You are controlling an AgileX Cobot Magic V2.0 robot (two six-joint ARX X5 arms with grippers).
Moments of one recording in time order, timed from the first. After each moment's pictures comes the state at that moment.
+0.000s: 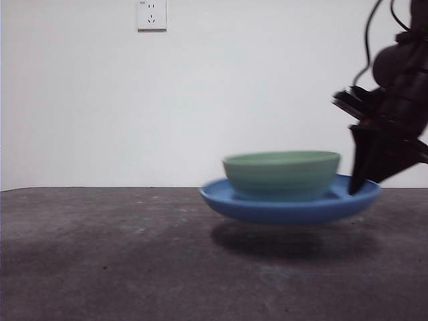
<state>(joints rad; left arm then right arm) -0.76 0.52 0.88 -0.74 0.16 -0.20 0.12 1.74 1.23 -0.82 -0.54 0.07</state>
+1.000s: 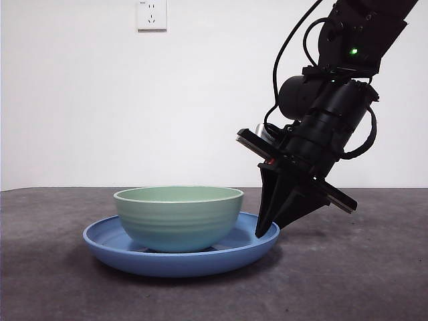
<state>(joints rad) -0.76 0.52 0.88 -0.74 0.16 -0.20 0.42 1.91 1.24 -0.61 -0.55 0.30</state>
